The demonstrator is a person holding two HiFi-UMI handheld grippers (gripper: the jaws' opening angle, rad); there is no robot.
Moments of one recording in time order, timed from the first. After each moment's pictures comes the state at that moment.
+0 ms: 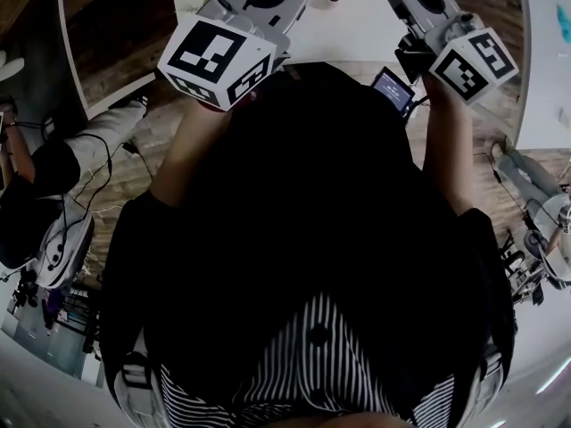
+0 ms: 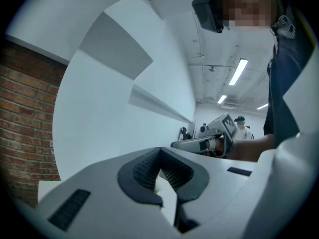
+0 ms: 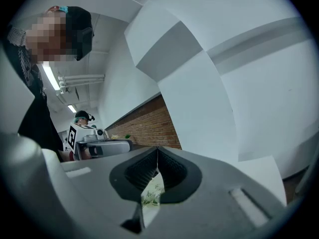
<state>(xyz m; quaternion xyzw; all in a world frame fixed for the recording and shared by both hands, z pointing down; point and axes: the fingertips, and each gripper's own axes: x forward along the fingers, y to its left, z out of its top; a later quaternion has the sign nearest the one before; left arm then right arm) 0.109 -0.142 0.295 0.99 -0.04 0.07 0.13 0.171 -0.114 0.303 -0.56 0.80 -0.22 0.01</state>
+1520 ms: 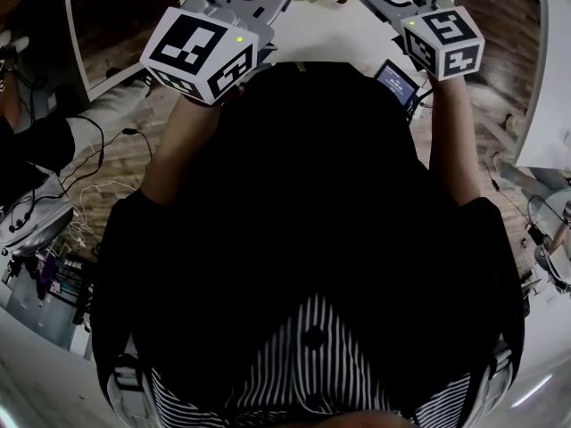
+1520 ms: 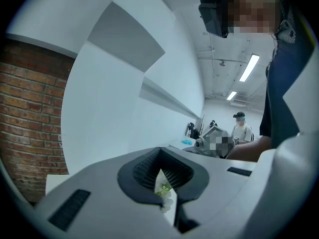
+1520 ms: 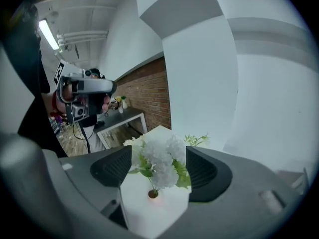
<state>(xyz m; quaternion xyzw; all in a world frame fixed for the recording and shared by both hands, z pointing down) 0.100 -0.171 0.308 0.98 -0.08 0.11 0.15 0.179 -0.132 0.410 -0.53 0.79 -0.23 -0.21</state>
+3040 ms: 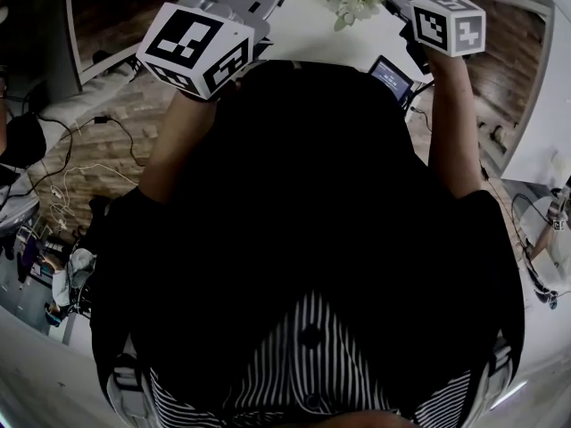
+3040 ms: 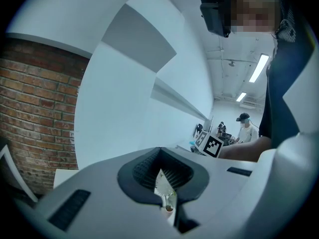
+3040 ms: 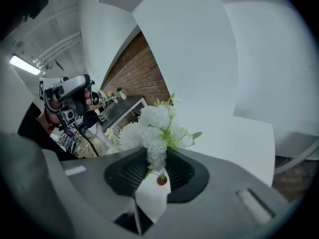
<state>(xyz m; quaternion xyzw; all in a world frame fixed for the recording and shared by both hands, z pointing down) 0.086 -0.164 0.312 0.97 -0.13 0.11 0.15 0.192 -0.110 0.464 -0.47 0.75 -0.40 -0.22</state>
